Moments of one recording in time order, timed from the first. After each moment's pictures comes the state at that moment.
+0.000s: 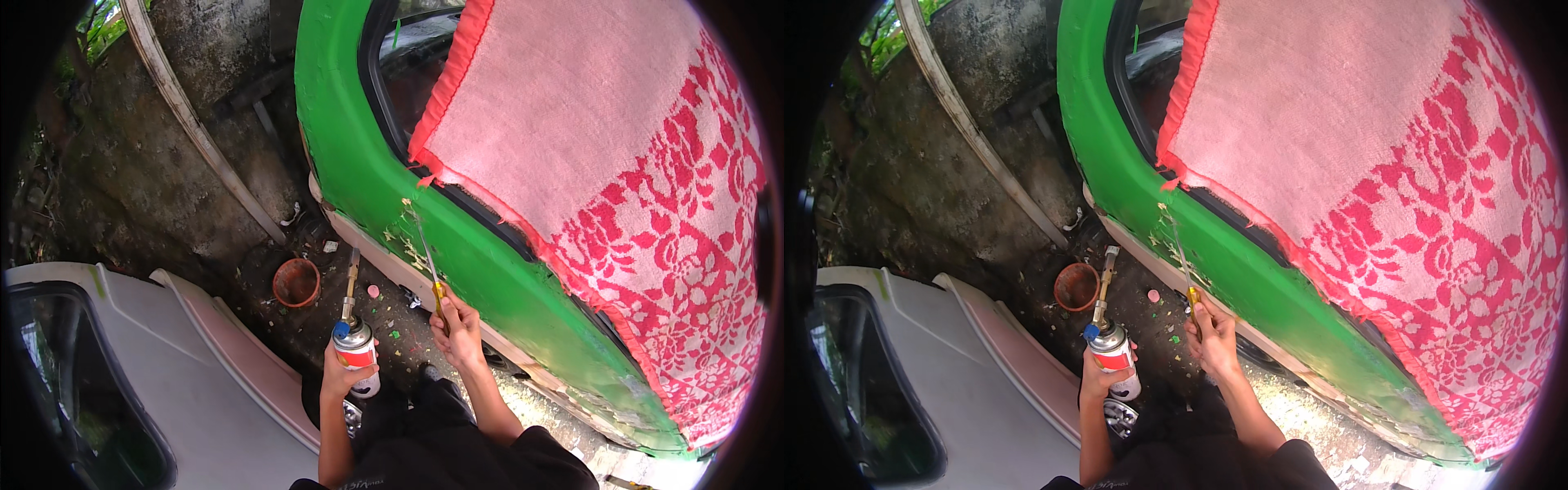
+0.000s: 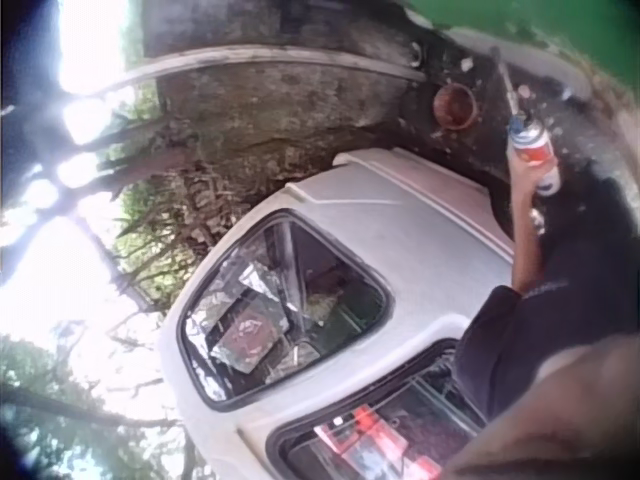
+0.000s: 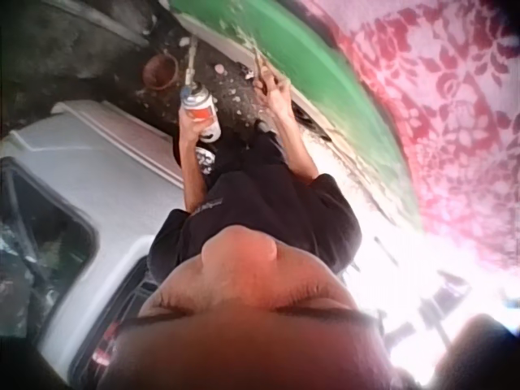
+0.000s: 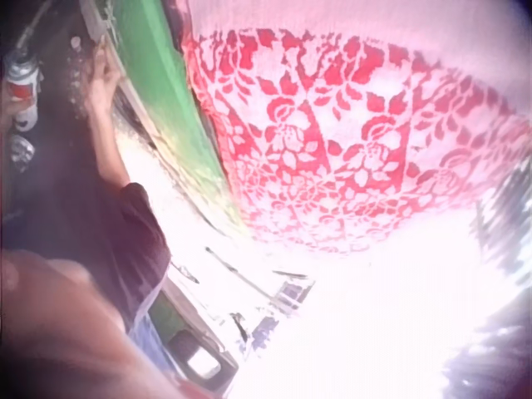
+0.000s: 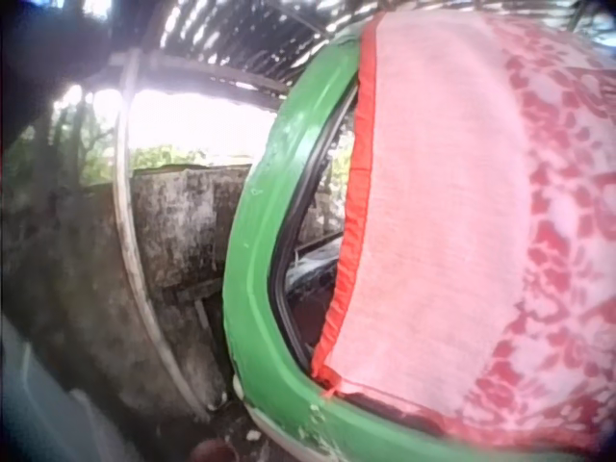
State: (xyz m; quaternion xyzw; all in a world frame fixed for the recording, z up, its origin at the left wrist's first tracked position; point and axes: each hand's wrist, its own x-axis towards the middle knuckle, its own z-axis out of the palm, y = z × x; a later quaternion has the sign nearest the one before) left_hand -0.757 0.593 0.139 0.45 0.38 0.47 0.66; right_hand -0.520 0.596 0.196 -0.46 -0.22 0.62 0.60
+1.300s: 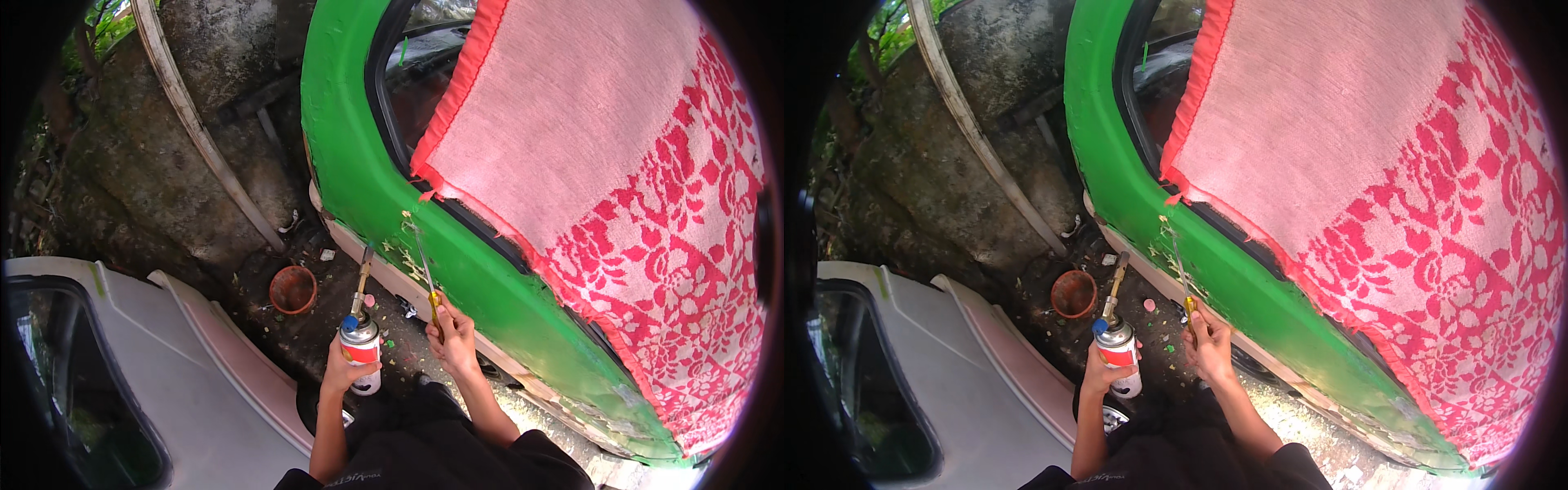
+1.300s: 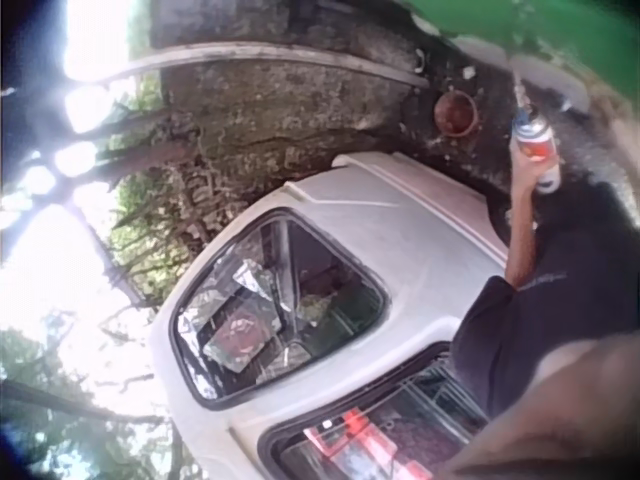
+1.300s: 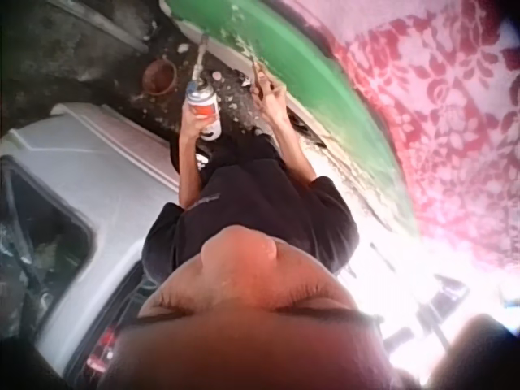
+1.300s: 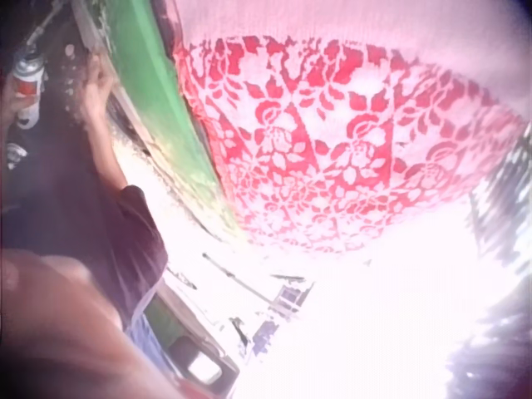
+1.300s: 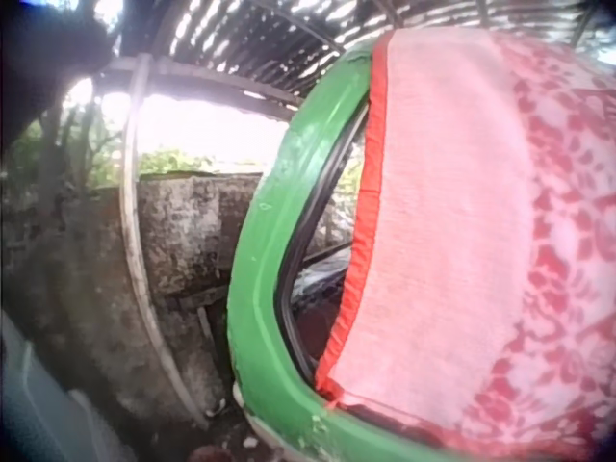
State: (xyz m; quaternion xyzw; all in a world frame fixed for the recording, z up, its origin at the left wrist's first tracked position) left_hand -0.745 0.613 0.141 0.47 0.35 0.47 0.66; right_hand -0.524 0.596 0.202 -0.48 -0.22 0.61 0.59
